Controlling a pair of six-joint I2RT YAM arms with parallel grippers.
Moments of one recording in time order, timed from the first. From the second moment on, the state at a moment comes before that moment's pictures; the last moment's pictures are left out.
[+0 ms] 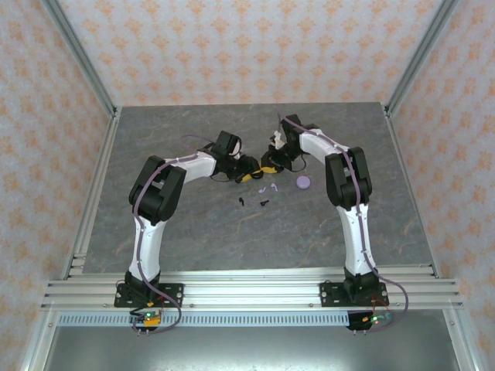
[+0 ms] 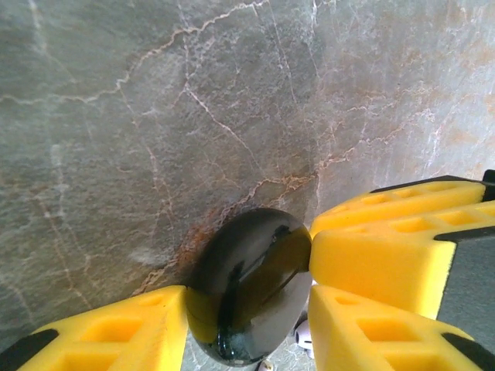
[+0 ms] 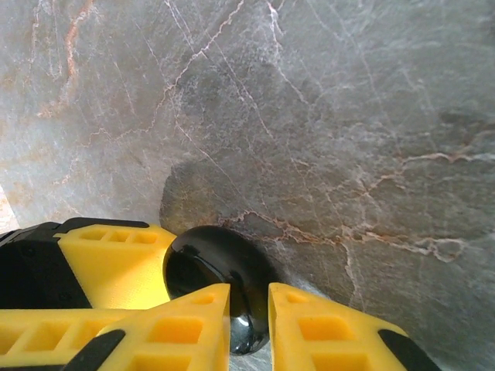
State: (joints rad) left arm -0.41 2.15 1.43 -0.21 0.49 -0.91; right arm 0.32 2.33 1.82 -0.80 -0.69 0.40
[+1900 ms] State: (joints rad) left arm -0.40 2.14 1.30 0.06 0.50 -0.99; right arm 0.30 2.27 1.72 -0.71 -0.71 0.53
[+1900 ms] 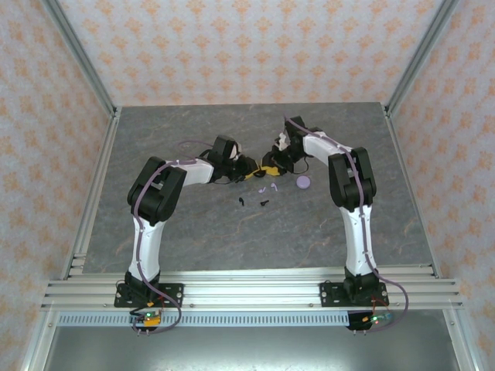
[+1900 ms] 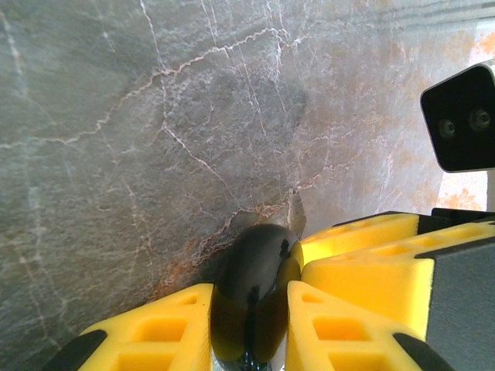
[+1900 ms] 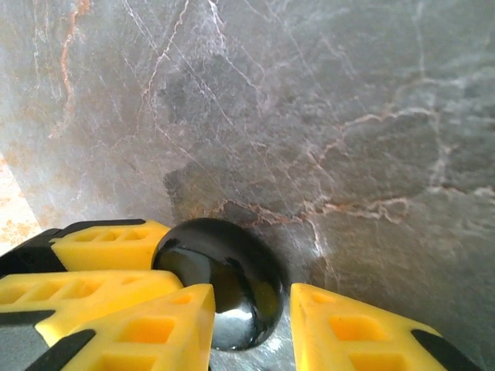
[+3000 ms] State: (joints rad) left arm -0.35 1.89 1.32 0.00 0.72 -0.72; right arm 0.17 1.92 1.52 -0.56 -1.00 0.37
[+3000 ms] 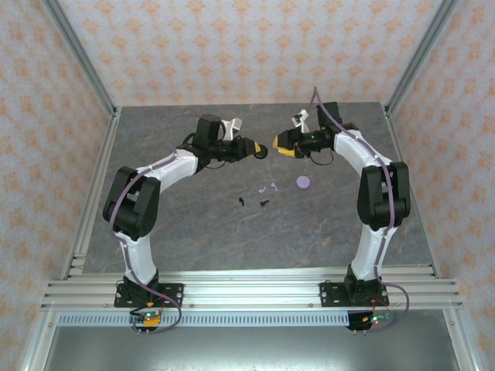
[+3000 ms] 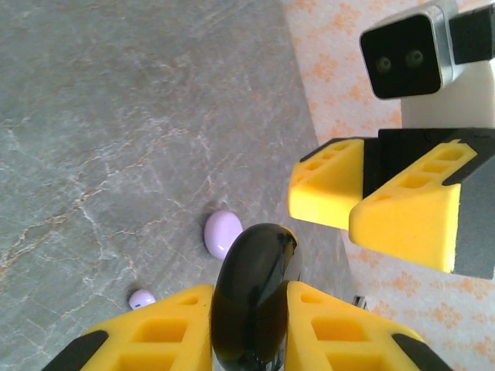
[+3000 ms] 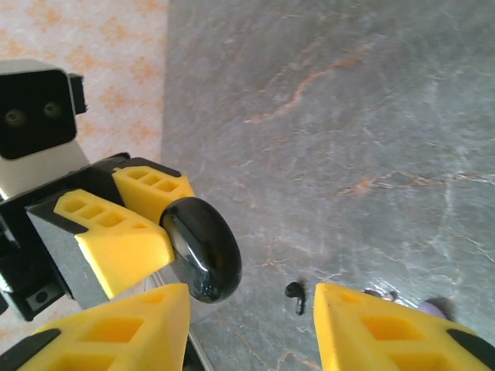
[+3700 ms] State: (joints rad) left arm -0.37 1.86 1.35 -0.09 0.79 -0.64; right arm 0.22 1.90 1.55 -0.65 -1.06 0.27
